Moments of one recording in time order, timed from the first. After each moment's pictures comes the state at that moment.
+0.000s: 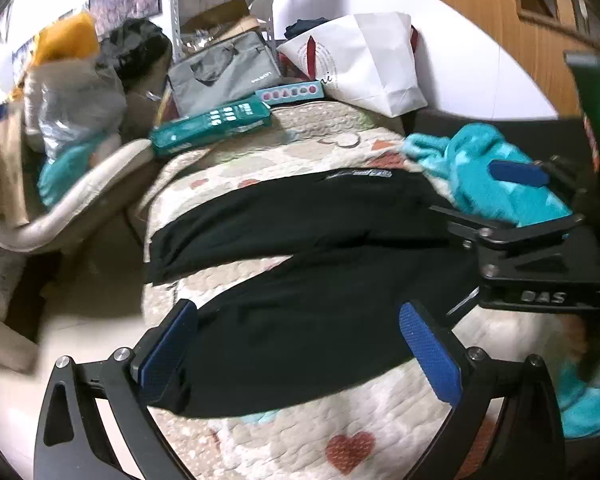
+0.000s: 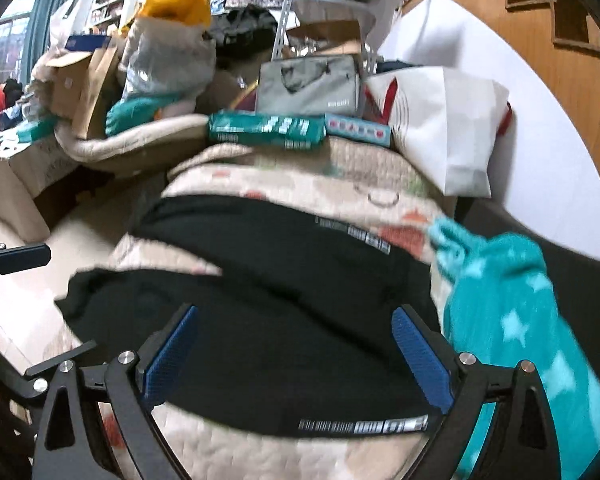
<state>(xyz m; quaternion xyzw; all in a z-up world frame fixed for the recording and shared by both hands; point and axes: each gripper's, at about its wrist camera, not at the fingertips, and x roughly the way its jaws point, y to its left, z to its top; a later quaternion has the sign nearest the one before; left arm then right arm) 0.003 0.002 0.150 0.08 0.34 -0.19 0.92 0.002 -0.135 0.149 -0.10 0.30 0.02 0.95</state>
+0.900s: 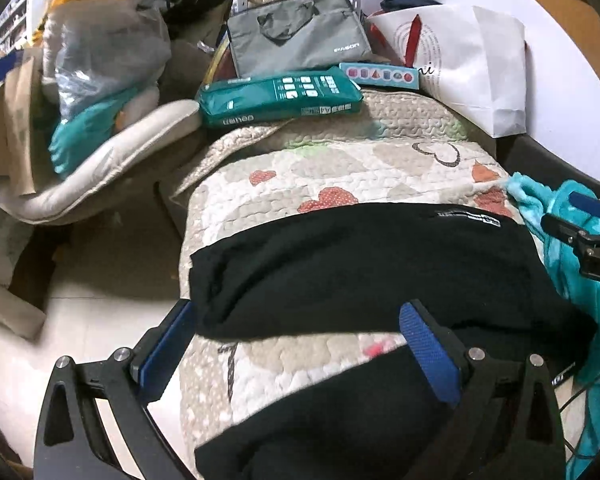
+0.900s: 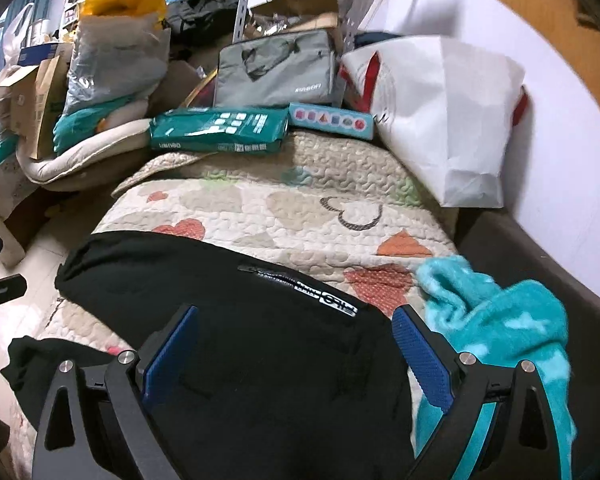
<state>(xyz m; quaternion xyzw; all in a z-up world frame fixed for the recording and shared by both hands) 0.185 0.051 0.138 0.03 0.41 -0.09 0.91 0.167 -0.209 0.156 -0.08 0.35 0.02 0.93</state>
